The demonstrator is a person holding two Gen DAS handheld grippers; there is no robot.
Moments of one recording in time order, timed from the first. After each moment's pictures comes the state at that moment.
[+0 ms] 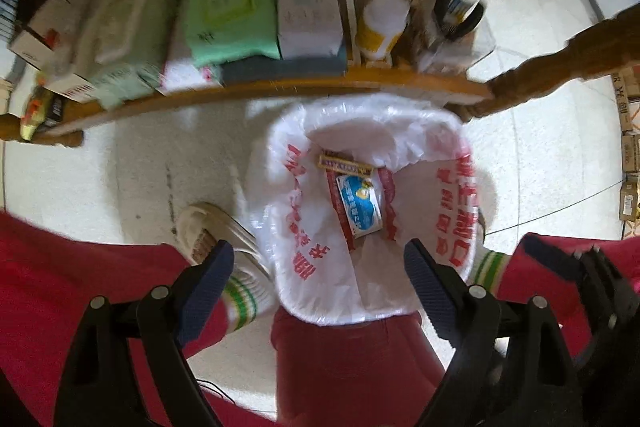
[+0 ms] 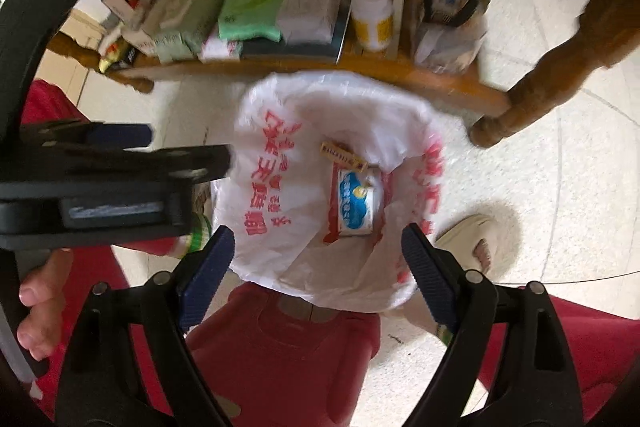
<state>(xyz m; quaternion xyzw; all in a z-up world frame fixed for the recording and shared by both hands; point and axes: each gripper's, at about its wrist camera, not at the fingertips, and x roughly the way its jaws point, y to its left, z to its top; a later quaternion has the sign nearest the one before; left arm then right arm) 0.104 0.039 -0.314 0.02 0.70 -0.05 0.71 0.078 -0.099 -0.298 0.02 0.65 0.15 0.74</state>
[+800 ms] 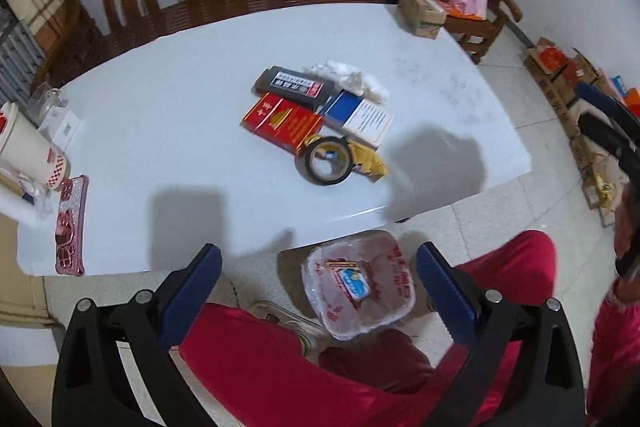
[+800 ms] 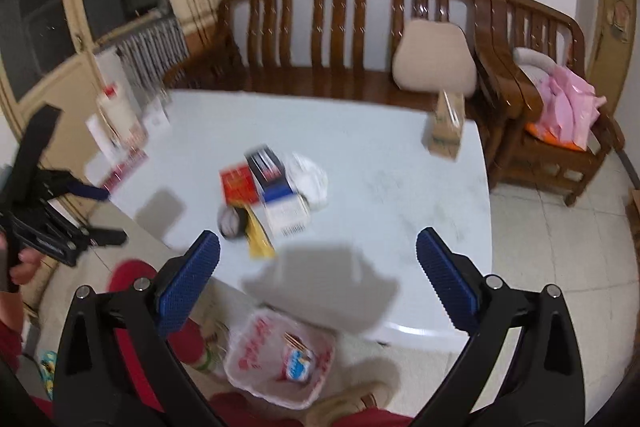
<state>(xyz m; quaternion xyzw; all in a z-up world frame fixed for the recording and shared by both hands) 0.128 0.074 0.013 0.06 0.56 -0.13 0.82 0.132 -0.189 0.060 -0.01 0.37 0.19 0.91</state>
